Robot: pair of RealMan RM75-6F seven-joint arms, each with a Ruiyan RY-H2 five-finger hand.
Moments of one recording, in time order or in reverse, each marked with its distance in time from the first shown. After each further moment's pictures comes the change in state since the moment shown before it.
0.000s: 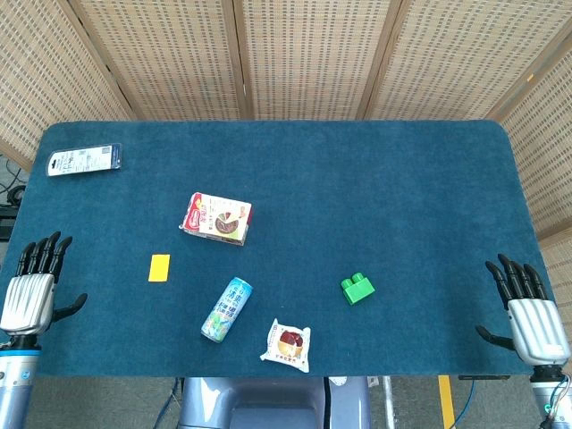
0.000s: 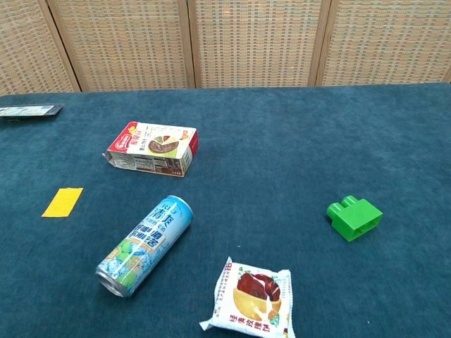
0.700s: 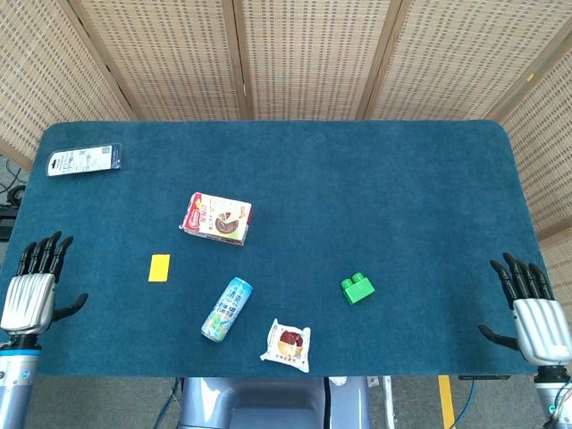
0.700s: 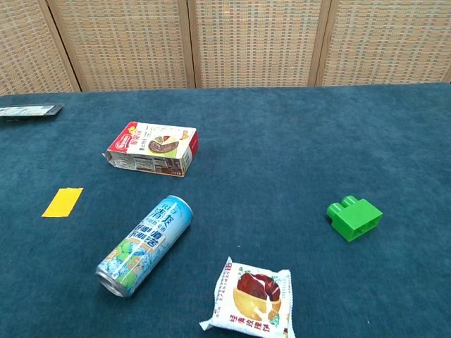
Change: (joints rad) left arm -0.002 -0.001 0.001 0.003 0.001 -0.005 -0.004; right arm -0.007 0.011 0.004 -0.004 0.000 0.017 0.023
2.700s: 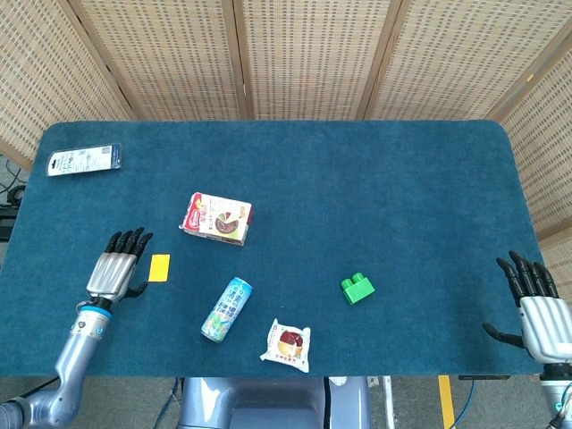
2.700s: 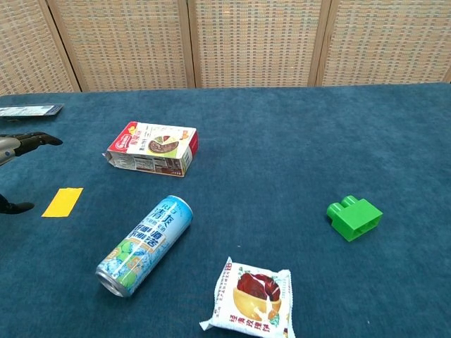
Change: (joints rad) left arm -0.267 -0.192 -0.047 0.125 -0.229 -0.378 0.236; right arm 0.005 0.014 0.007 0.018 0.019 -0.018 0.076
